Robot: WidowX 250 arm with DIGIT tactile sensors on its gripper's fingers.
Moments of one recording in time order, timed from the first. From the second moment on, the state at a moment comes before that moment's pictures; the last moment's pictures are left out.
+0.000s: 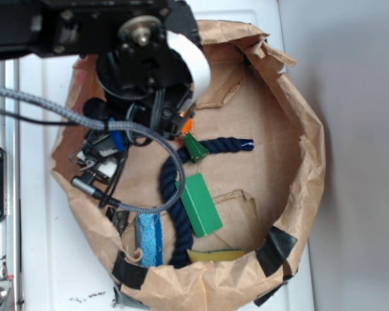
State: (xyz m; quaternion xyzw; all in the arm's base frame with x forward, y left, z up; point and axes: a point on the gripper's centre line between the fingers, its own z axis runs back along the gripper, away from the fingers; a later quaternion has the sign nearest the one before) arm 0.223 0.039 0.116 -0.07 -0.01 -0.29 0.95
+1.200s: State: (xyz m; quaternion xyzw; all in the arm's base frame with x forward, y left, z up) arm 0.256 0.062 0.069 -0.06 -0.08 -0.34 0.93
